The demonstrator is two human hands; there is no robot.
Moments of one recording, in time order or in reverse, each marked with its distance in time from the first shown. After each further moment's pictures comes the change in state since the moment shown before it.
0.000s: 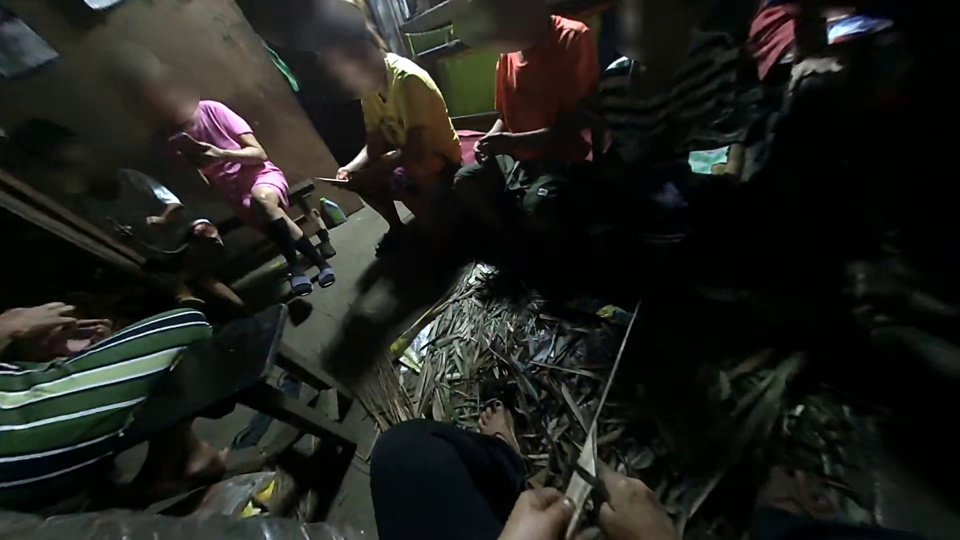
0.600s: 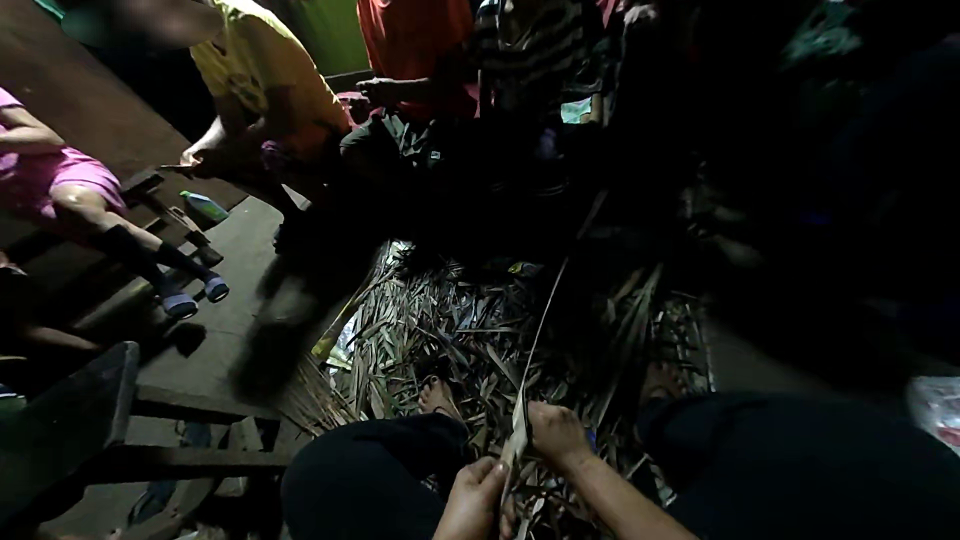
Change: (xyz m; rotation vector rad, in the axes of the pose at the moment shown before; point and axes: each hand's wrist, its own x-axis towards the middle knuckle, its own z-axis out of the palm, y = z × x) left_hand -0.005 0.001 0.014 -0.069 -0.044 -0.021; right_hand 0.022 0.027 0.005 -0.155 0.144 -0.011
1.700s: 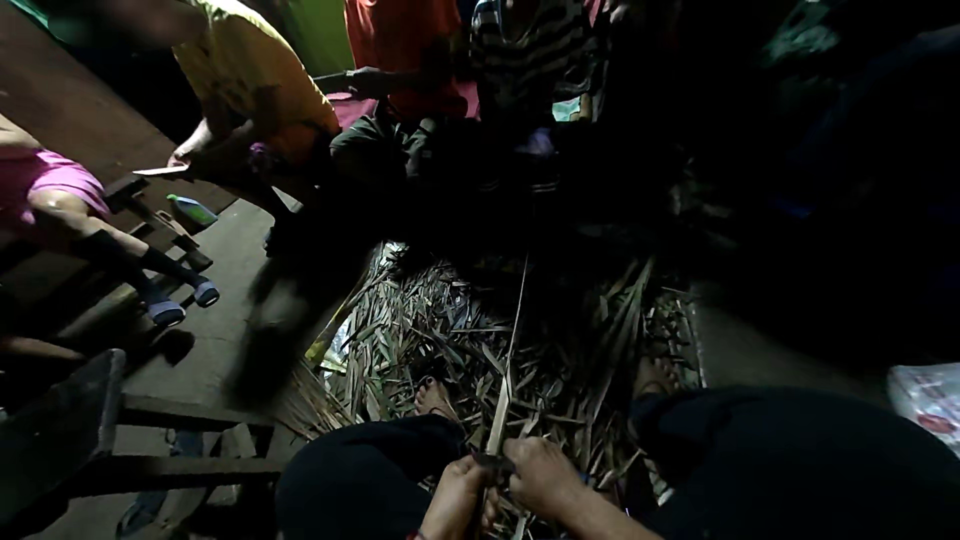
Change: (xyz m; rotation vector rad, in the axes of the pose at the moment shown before) left_hand 0.013 -0.003 -0.011 -0.097 0.091 -0.096; right_hand -0.024 -0.022 -0.010 0.083 -0.346 -0.067
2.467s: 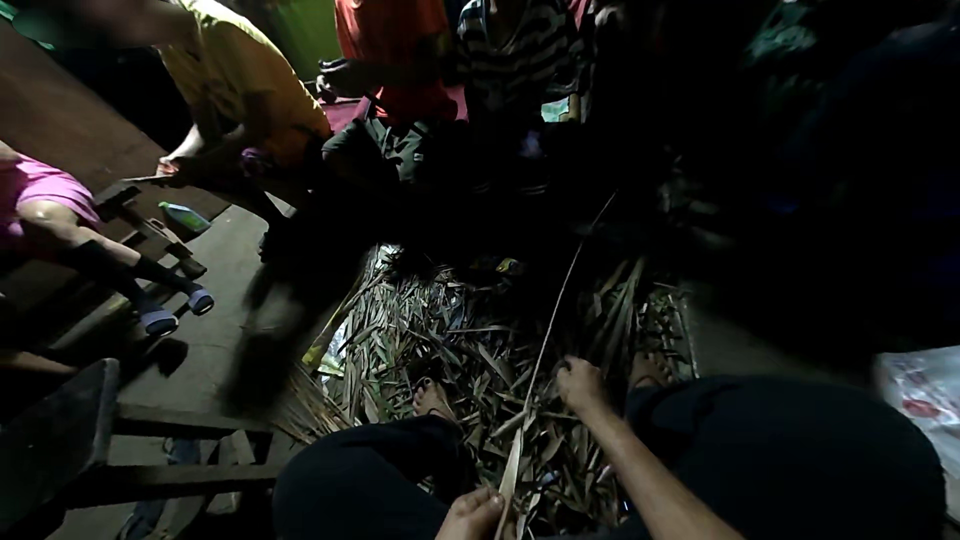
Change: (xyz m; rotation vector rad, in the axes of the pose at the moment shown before) left_hand -0.031 -0.023 -0.004 -0.010 -0.201 0.002; right_hand 0.038 0.066 -0.053 0.468 0.515 0.447
